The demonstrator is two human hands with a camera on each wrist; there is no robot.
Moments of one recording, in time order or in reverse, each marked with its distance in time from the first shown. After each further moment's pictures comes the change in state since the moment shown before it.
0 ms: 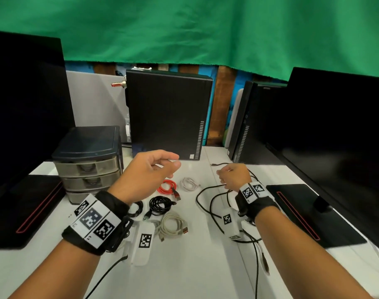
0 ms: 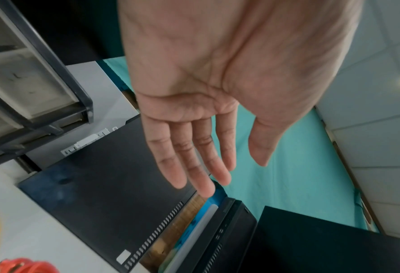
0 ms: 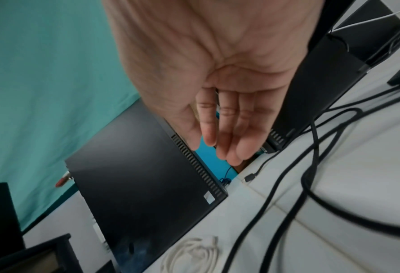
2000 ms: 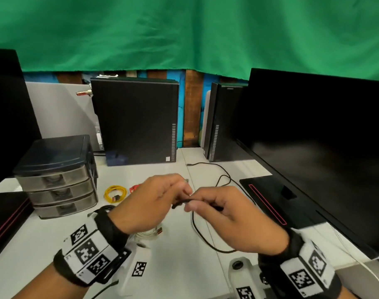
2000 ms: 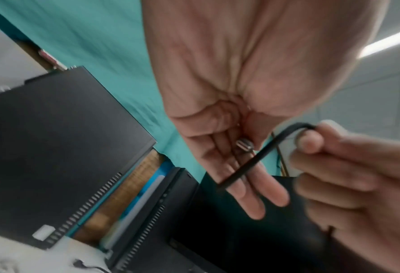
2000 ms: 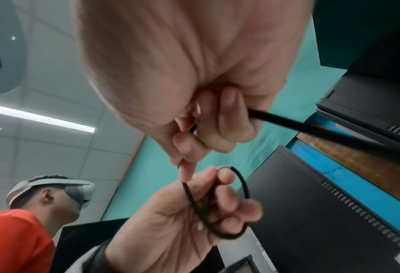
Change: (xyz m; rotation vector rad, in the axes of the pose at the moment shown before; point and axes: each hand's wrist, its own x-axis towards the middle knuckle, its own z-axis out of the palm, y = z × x) left_hand -0.036 0.039 0.058 0.167 -0.359 0.249; right_hand -0.204 -0.037 -0.090 0.037 -0.415 -0.748
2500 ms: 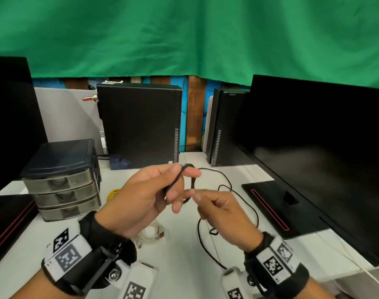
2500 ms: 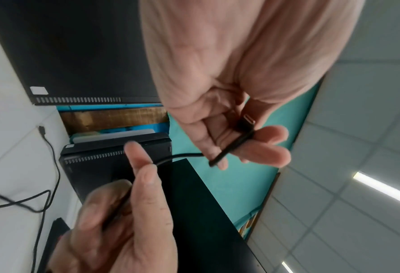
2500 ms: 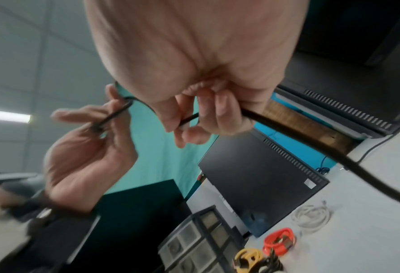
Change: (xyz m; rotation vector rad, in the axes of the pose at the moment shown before) left_hand -0.011 0.035 -0.008 -0.887 0.076 -0.065; right_hand 0.013 0.042 0.021 0.228 0.220 0.148
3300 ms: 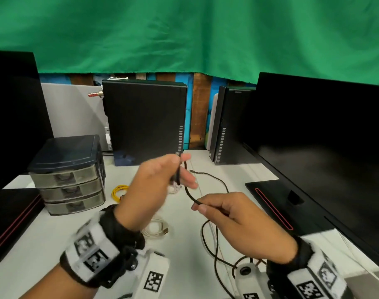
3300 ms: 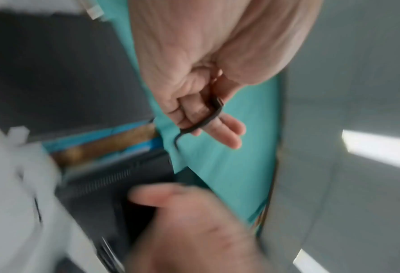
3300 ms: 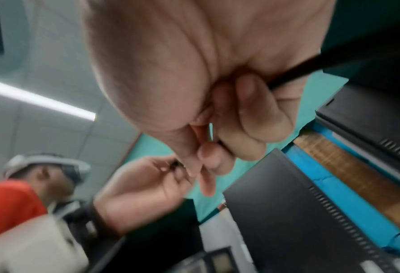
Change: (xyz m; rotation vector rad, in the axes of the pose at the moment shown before) left_hand 0.012 -0.010 -0.004 0.365 0.320 0.108; right_hand -0.019 -0.040 -0.016 -0.426 -0.204 -0.037
